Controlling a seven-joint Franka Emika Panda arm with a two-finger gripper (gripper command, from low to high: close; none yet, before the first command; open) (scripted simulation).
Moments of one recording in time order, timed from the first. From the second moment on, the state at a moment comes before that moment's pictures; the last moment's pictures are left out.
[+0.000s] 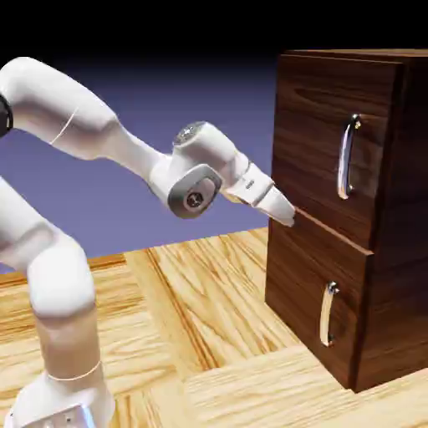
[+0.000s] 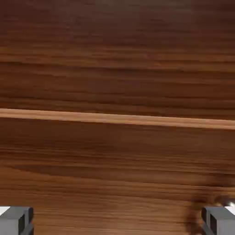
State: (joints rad) arm 0.03 -0.58 -0.02 -2.80 -0.05 3.04 0.78
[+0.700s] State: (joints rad) arm 0.28 -0.71 -0.33 -2.65 -0.97 3.03 1.47
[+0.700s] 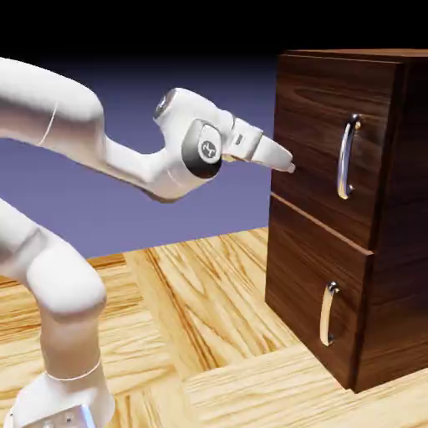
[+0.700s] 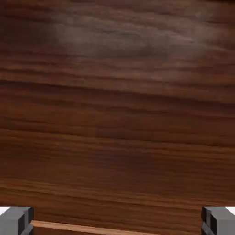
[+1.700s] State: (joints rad) arm 0.65 -0.89 -0.78 -2.44 -2.27 3.01 2.44
